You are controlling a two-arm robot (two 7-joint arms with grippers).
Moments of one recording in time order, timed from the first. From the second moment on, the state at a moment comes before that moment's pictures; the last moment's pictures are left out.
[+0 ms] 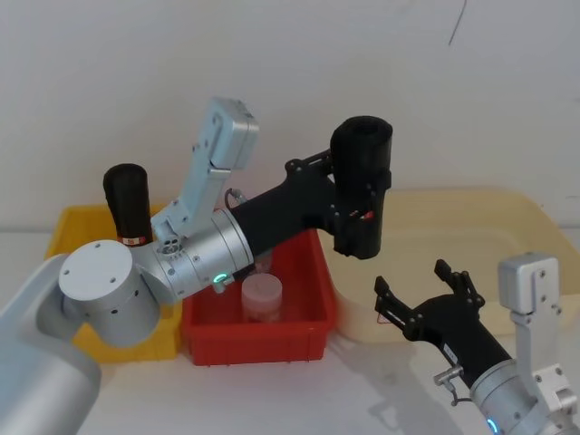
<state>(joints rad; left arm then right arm) -0.66 0.11 0.55 -1.27 -0.48 -0.09 -0.71 -0.01 0.34 -0.23 -1.77 0.29 0.03 0.07</state>
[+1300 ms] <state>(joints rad) -0.67 0.10 0.56 -1.25 -0.50 -0.11 -0.72 0.01 0.39 -0.25 -1.81 0.28 -0.04 0.23</state>
